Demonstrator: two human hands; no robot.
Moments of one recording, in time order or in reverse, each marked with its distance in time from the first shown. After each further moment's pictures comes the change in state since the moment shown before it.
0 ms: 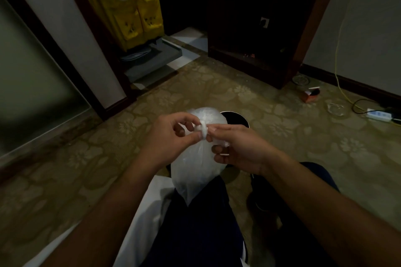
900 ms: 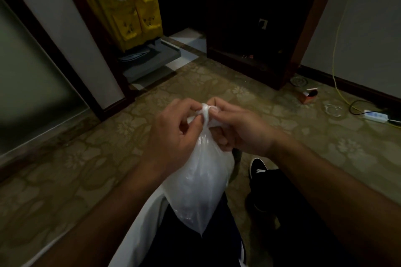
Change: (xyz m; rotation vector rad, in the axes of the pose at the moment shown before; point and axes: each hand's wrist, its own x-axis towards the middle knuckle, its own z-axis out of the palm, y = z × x) left_hand -0.007 0.036 0.004 0.195 0.198 0.292; right_hand -0.006 -0.035 -0.004 -0.187 -0.300 -0.295
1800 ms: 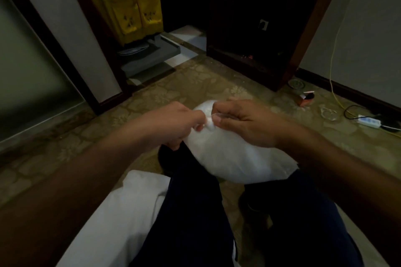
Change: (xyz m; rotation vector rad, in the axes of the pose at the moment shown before) left_hand 0.035 0.013 -0.026 -0.262 -0.675 -0.733; right_hand -0.010 -0.025 -0.017 -1.137 0.011 -0.125
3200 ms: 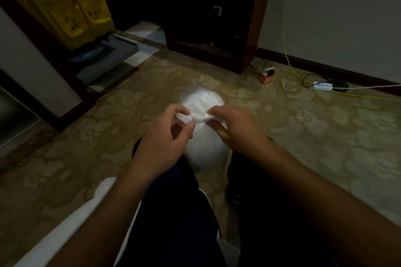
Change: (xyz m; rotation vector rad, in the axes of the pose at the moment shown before) left_hand 0.028 -0.041 0.091 0.150 0.331 0.556; right_hand -0.072 0.058 0.062 -0.187 0.528 0.298
